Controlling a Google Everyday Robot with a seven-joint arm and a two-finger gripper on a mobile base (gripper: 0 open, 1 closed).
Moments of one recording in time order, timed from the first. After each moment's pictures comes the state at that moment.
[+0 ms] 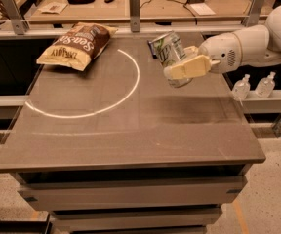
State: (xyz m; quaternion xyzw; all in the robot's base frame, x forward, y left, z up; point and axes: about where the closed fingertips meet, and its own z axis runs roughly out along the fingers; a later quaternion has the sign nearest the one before) arm 0.554 -0.079 0.939 -0.51 0.60 0.51 0.35
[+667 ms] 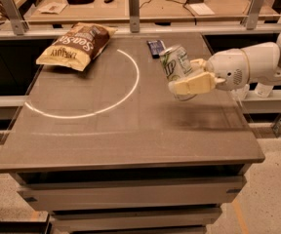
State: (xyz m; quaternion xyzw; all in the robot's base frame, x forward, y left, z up) arm 0.533 -0.089 0.916 -0.50 0.61 0.47 0.39
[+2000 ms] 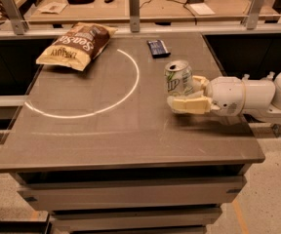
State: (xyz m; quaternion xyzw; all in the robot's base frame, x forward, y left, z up) arm 0.526 -0.094 0.881 -0.48 0.55 0.45 0.52
